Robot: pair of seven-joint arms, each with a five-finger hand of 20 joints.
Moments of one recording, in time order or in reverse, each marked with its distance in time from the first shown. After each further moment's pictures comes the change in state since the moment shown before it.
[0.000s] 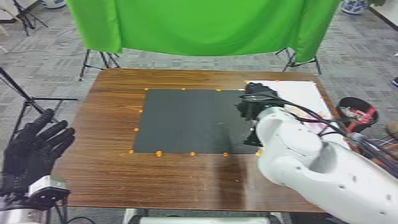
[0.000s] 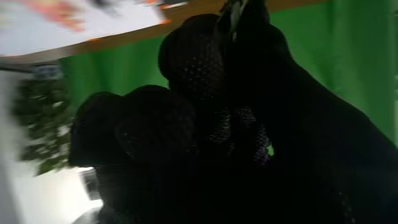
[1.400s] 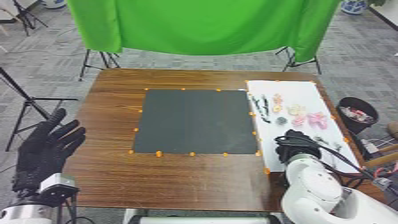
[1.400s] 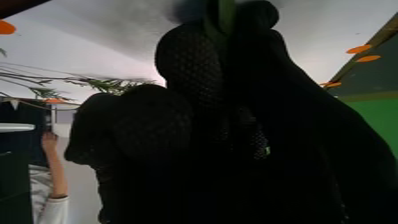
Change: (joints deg) left arm -4.9 -1.9 3.6 1.2 2.3 -2.0 -3.9; right arm -28.0 9.3 13.1 -2.3 -5.7 5.6 8.9
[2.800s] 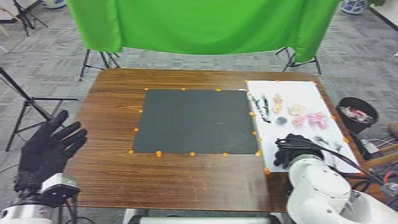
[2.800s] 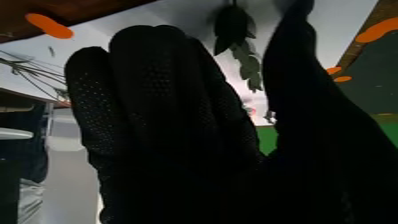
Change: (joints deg) left arm -0.6 -2.0 -0.5 0.0 2.1 -0.2 -3.8; right arm -4.7 -1.5 6.9 -5.3 4.2 -11.1 2.6
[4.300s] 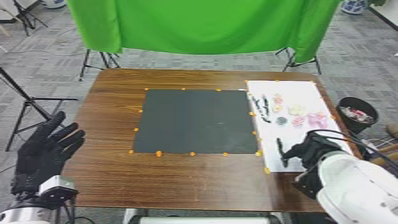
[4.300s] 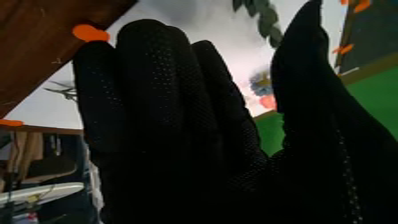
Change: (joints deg) left arm 2.6 4.5 0.5 -0.1 -4.4 1.6 6.2; right arm -16.4 -1.0 25.0 -5.9 13.8 5.3 -5.2
